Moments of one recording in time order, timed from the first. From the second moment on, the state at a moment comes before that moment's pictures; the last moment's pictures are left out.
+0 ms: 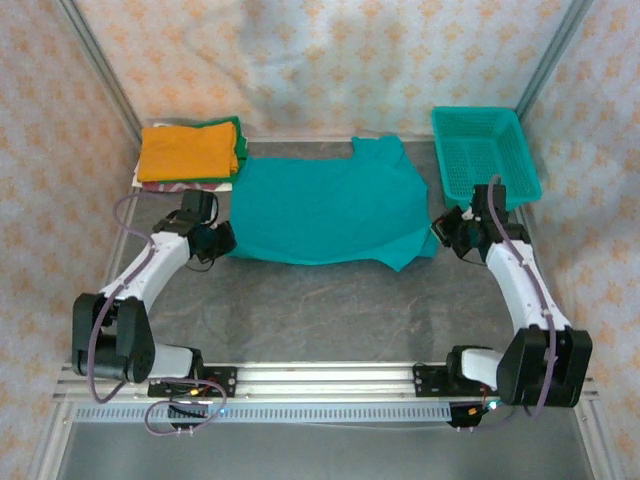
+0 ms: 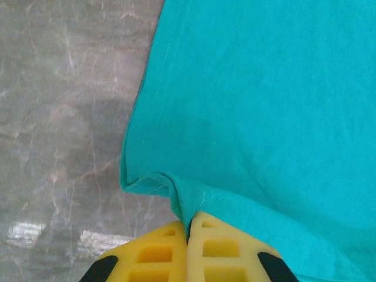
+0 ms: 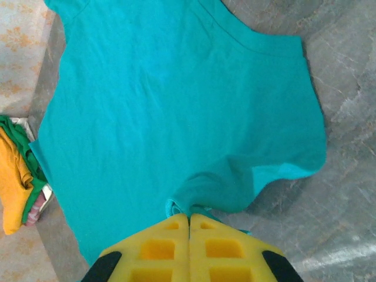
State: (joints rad) left arm -0.04 1.38 0.91 -0.64 0.13 -0.55; right arm -0.06 1.23 0.94 -0.64 -0.35 0.85
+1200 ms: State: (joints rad) left arm -0.04 1.60 1.08 -0.63 0.02 -0.49; right arm -0.04 1.49 1.11 -0.58 -0.33 0.85
